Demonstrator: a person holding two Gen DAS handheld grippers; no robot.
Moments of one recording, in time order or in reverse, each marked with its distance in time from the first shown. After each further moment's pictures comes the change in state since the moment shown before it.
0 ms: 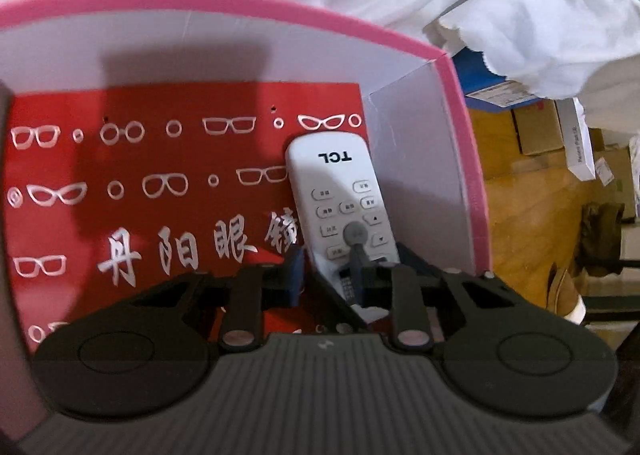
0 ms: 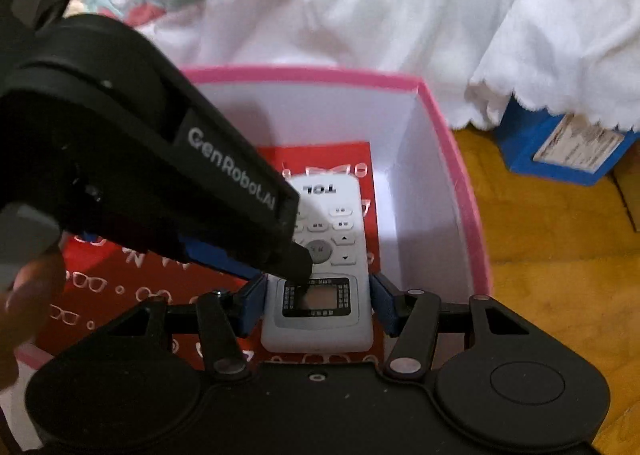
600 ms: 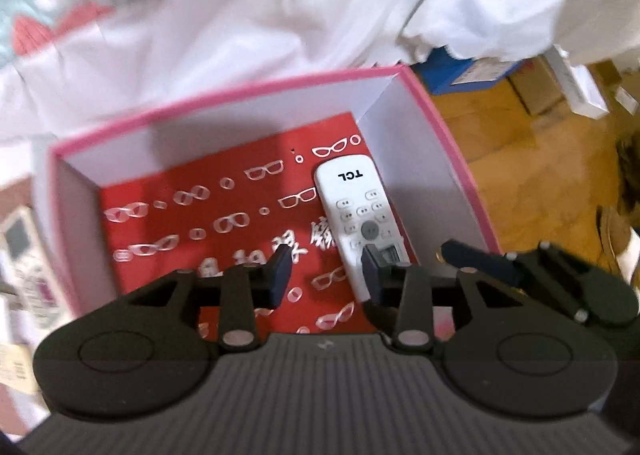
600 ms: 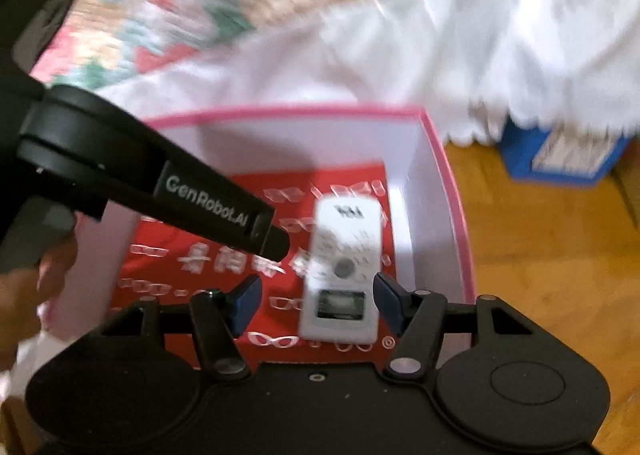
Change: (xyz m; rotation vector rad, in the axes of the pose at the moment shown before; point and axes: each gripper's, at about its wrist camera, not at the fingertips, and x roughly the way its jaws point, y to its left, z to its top) left arm -0.085 -0.031 -0.025 0.313 -0.094 0.170; right arm -0.083 0.016 -0.006 -0.028 -0.104 0.092
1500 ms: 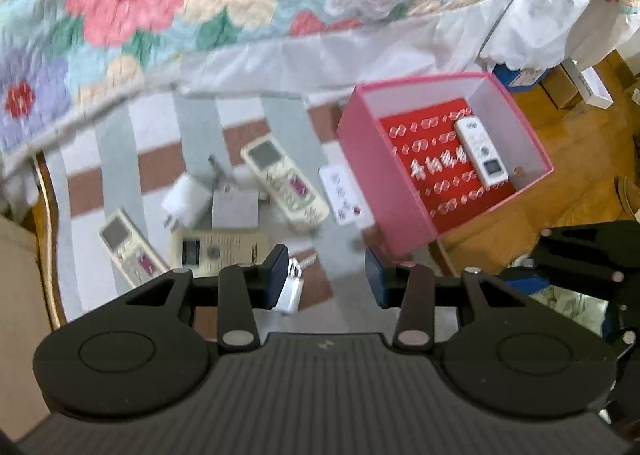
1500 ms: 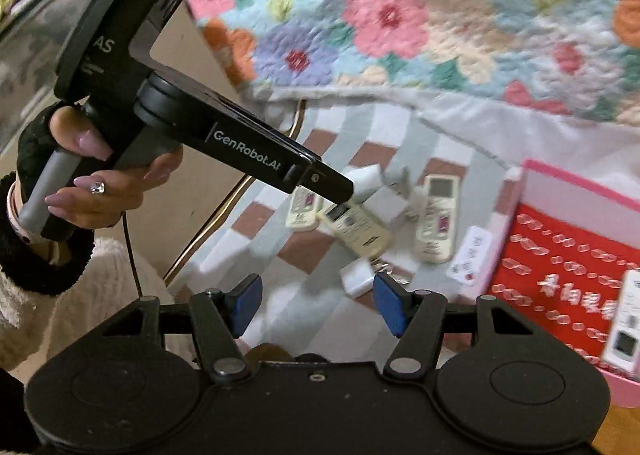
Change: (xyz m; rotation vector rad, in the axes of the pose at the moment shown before) left arm -0.203 0.178 -0.128 -0.018 -0.062 0.121; right arm -0.079 0.213 -0.003 -0.279 0.094 0.572
